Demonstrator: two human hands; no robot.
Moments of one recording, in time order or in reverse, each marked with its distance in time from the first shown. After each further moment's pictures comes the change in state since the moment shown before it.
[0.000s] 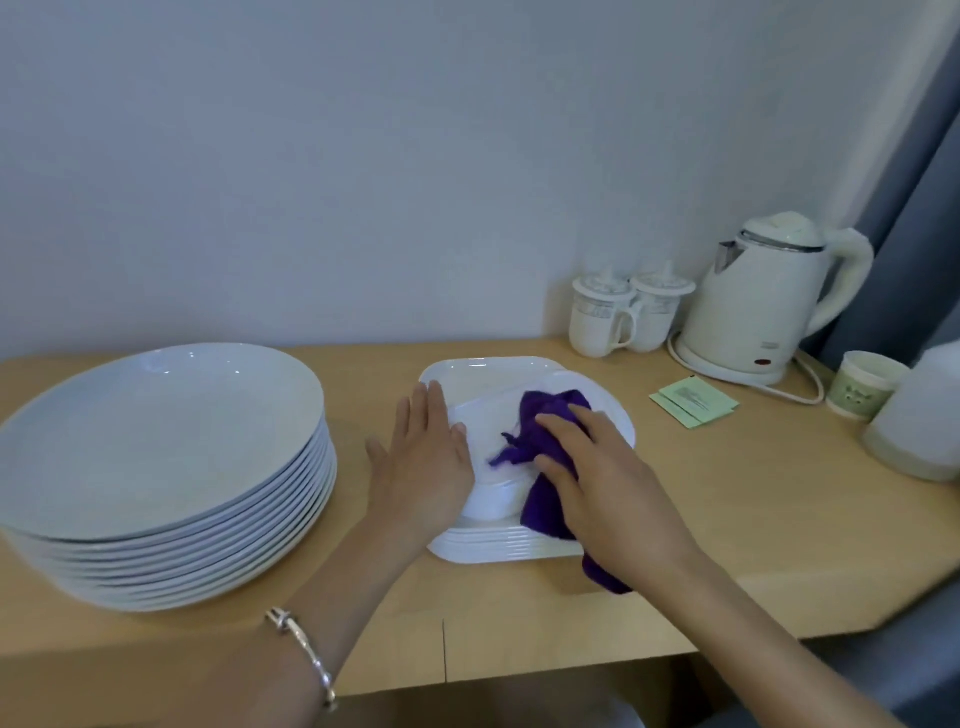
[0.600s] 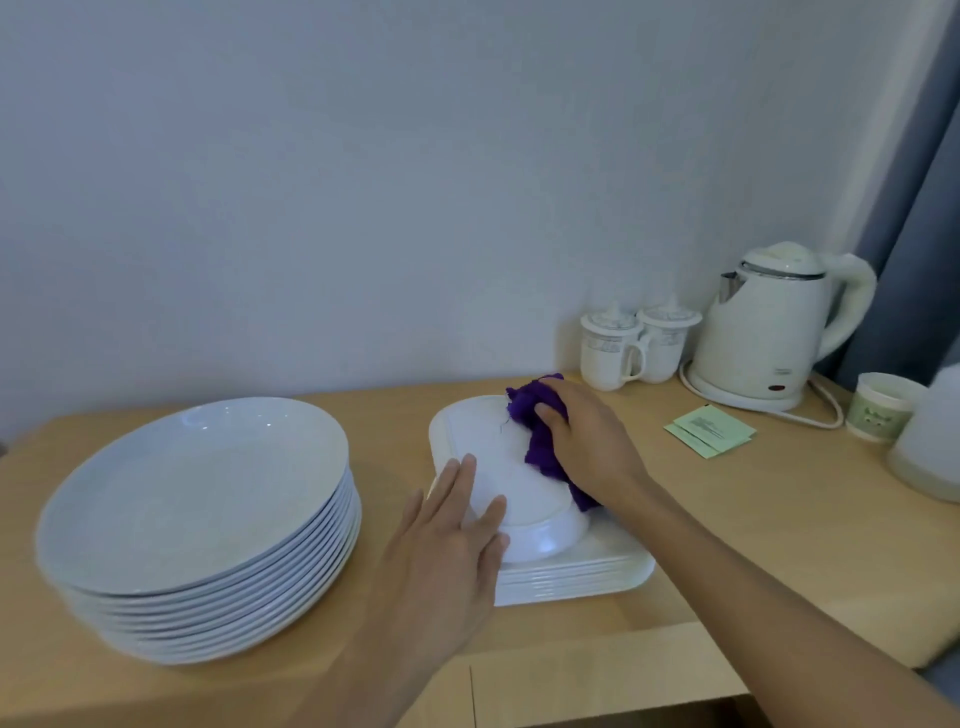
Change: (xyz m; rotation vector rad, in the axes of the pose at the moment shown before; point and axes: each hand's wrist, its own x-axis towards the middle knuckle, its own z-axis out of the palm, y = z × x) left_hand -0.046 -0.024 0.002 0.231 0.252 0.460; right_hand 0.087 0.010 0.018 0.322 0.051 0.129
